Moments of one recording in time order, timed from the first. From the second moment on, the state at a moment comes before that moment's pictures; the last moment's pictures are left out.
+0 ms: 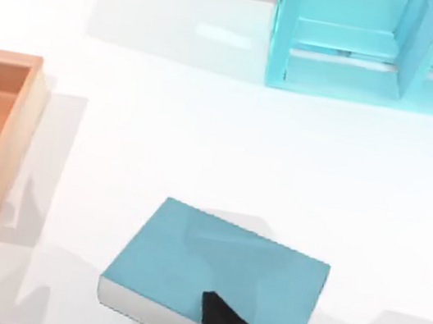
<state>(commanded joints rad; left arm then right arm) 0.00 0.00 0.00 0.00 0.00 0.00 1.57 1.64 0.65 0.22 1.21 -0.75</state>
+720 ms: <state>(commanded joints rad) 0.00 0.00 0.00 0.00 0.00 0.00 1.57 1.76 0.60 0.37 1.21 -0.74</state>
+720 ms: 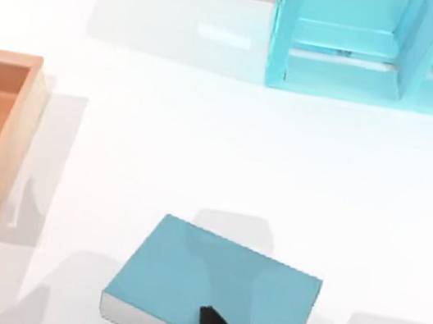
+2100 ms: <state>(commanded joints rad) 0.00 0.00 0.00 0.00 0.00 0.00 1.57 1.76 0.60 0.37 1.21 -0.74</state>
